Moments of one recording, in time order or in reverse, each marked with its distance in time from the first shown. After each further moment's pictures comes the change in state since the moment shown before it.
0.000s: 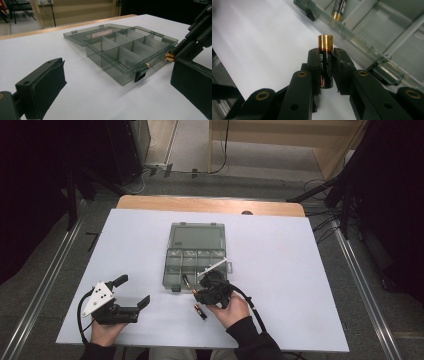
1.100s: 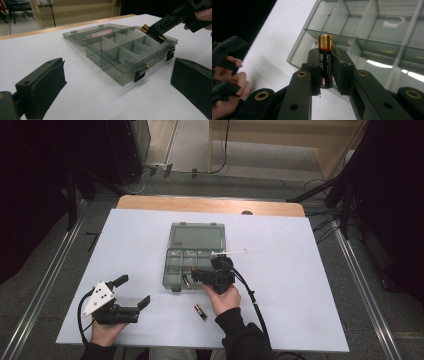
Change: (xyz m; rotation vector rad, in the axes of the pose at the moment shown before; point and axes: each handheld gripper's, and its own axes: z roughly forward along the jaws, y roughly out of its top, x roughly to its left) left arm -0.001 0.000 0.000 -0.001 -0.001 0.001; right arm -0.026 0.017 -0.002 -0.317 0.156 0.364
